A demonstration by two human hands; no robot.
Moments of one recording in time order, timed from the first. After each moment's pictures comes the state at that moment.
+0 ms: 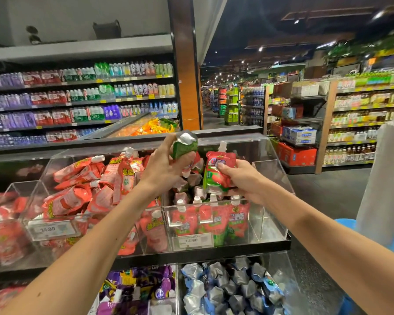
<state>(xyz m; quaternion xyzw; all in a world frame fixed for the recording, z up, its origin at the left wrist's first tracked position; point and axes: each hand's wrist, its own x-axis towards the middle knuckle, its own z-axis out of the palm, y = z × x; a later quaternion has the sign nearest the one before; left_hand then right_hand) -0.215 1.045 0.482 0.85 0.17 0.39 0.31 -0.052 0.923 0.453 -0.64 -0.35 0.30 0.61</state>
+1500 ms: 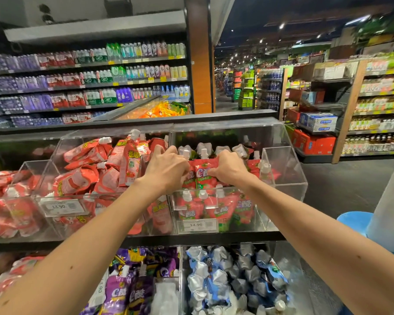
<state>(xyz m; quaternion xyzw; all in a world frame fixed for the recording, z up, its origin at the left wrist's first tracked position) -0.208 1.064 0.448 0.94 0.24 0.12 -0.22 -0.052 0.981 0.427 -0.84 -0.45 0.01 0.29</state>
